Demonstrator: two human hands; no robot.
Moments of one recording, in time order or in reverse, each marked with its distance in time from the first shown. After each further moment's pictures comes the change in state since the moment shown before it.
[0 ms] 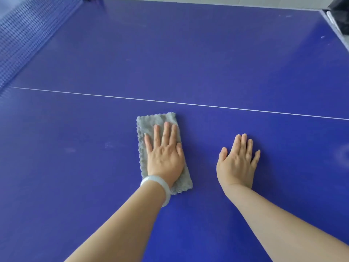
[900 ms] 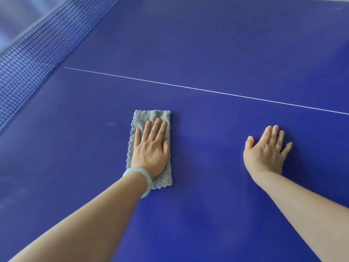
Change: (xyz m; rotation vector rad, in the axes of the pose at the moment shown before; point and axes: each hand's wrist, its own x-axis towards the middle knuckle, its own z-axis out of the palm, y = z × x) left_hand -0.054 -0.111 -0.033 0.047 -0.004 -0.099; right_hand 0.003 0.000 0.004 -0.013 -0.026 -0.036
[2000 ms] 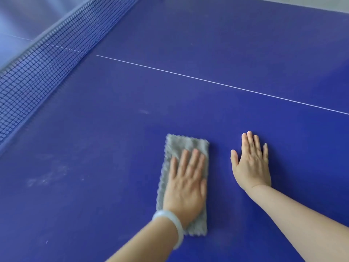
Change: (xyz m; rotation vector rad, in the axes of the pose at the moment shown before) left_hand -0.132 -0.008 0.005 -0.049 -0.015 0.195; right_hand -0.108 -0.065 0.008 -0.084 -0.019 -0.396
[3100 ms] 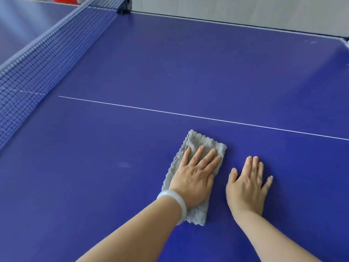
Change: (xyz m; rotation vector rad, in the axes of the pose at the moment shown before) left_hand 0.191 -0.024 -0.010 0.023 -0.150 0.419; right_hand 0.071 -0.039 0.007 0.092 0.060 0.487
